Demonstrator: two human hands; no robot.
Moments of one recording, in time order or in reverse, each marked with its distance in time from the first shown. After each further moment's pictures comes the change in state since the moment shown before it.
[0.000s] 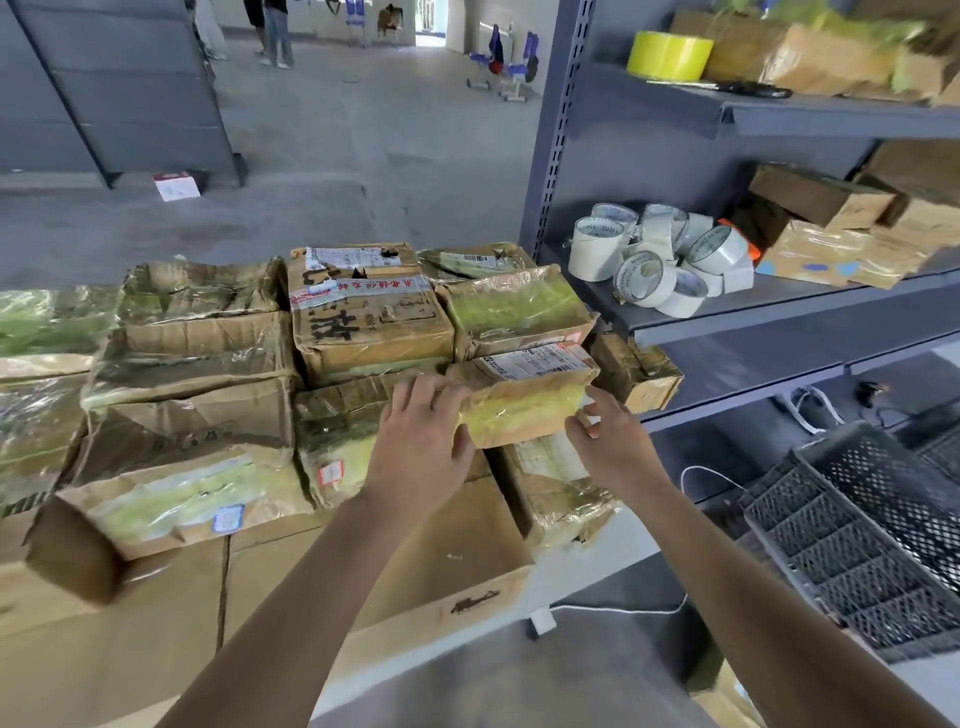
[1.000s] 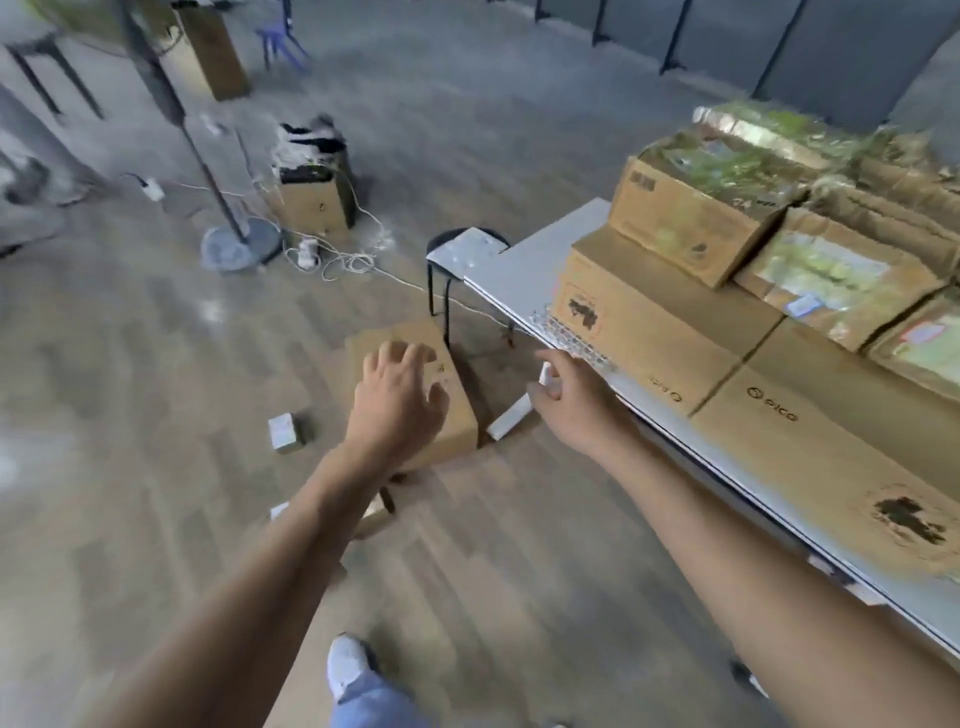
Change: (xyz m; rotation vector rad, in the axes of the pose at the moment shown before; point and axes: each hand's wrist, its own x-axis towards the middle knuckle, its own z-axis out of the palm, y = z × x) left_hand -0.553 0.060 -0.199 0.287 0.359 -1.363; right_hand -0.440 -0.172 0.201 -0.040 -0.850 -1.080
